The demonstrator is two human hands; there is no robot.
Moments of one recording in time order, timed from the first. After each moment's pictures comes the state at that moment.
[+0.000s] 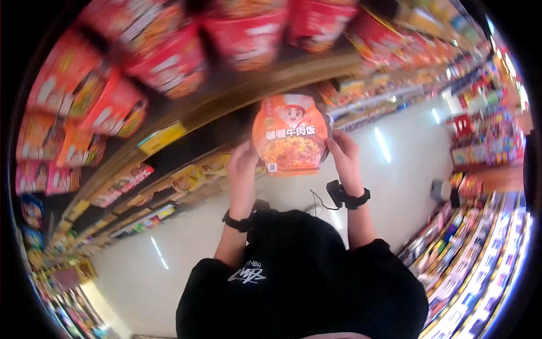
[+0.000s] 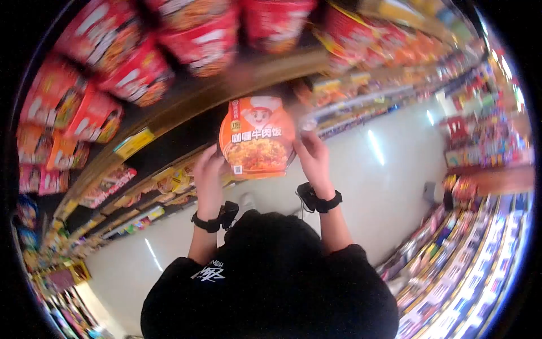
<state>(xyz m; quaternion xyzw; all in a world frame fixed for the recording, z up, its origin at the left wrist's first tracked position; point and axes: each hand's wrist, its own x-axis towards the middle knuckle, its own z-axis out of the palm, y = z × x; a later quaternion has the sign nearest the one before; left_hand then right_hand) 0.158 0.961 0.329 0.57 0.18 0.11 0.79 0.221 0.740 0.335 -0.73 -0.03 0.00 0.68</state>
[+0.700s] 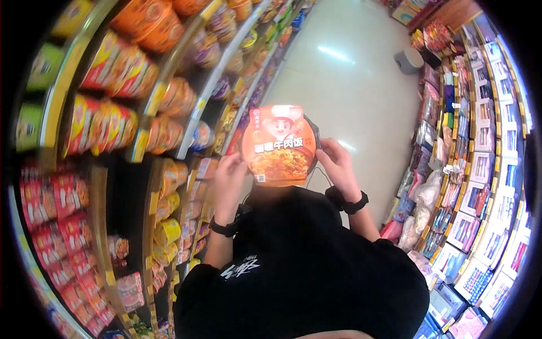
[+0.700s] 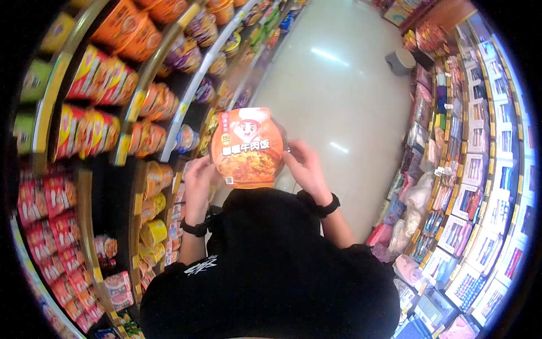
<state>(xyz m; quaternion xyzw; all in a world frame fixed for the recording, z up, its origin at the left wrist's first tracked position) 0.212 0.586 0.307 0.75 -0.05 -0.20 0.62 0.093 0.353 0.291 -0.69 0.23 -0.11 0.68</state>
